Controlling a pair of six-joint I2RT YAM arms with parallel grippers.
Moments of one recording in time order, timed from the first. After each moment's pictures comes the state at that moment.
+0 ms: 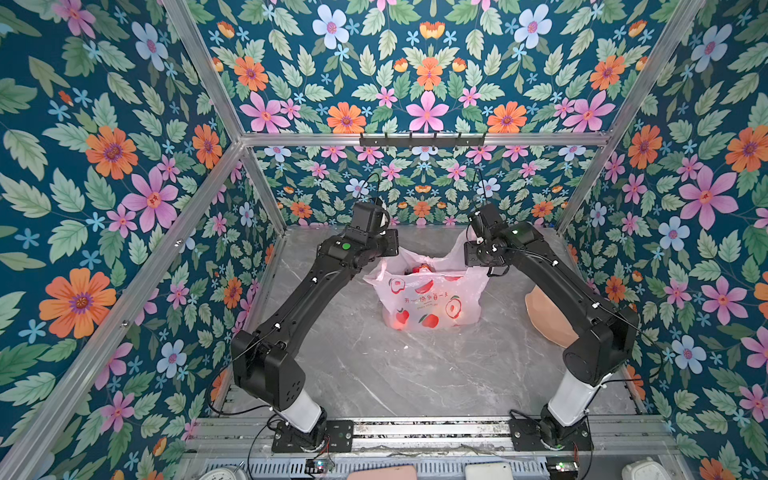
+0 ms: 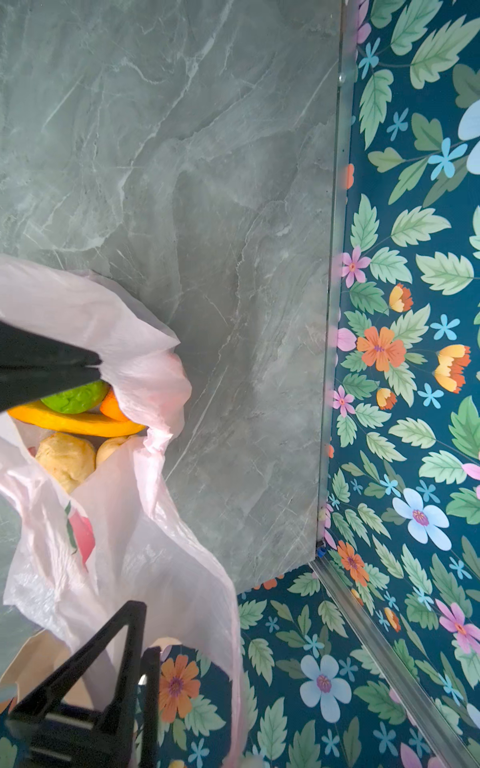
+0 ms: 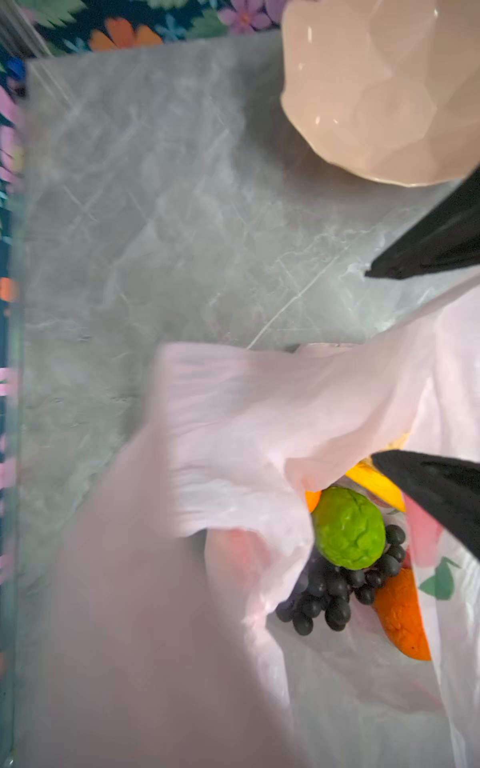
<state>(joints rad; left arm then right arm) -0.49 1.60 1.60 -0.63 0.00 -0.40 0.43 1.74 1.75 -1.05 0.20 0.42</state>
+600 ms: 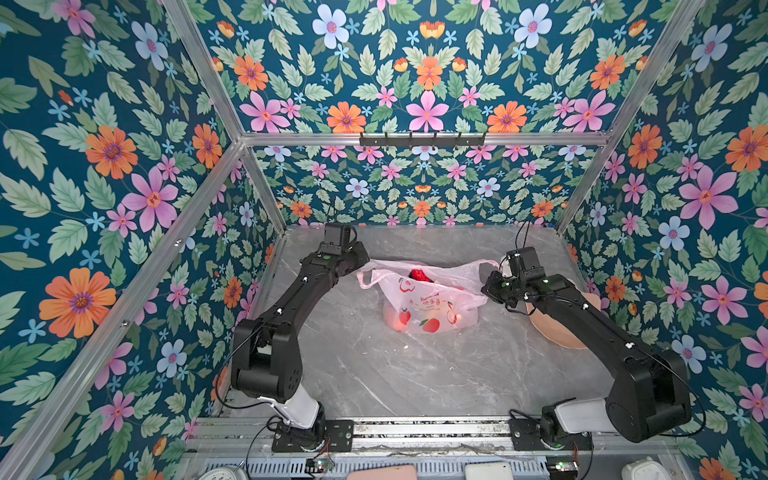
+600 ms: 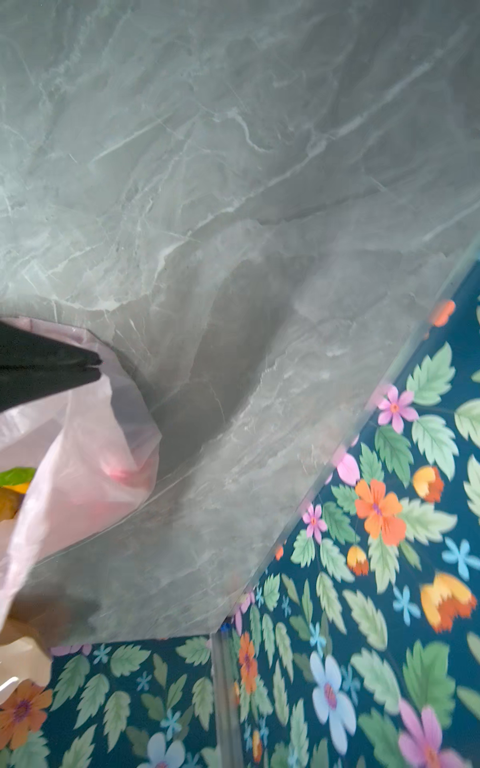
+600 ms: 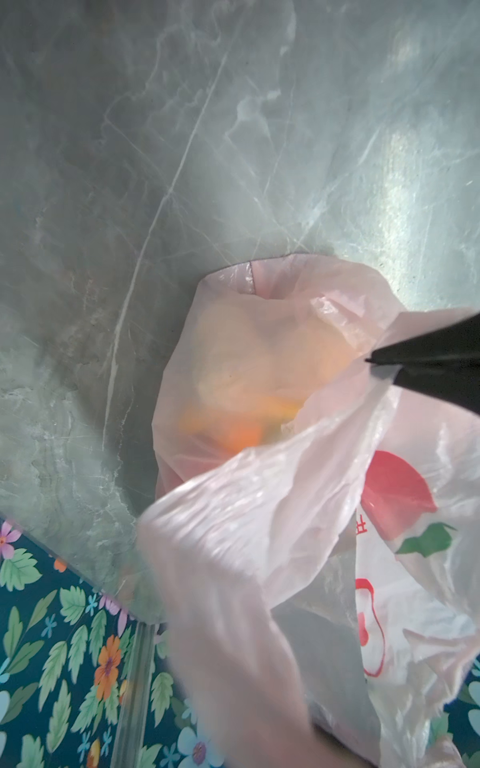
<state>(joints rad) -0.25 1.62 1.28 -0.40 0.11 -0.63 0.27 1.37 1.01 -0.53 -0.25 0.75</state>
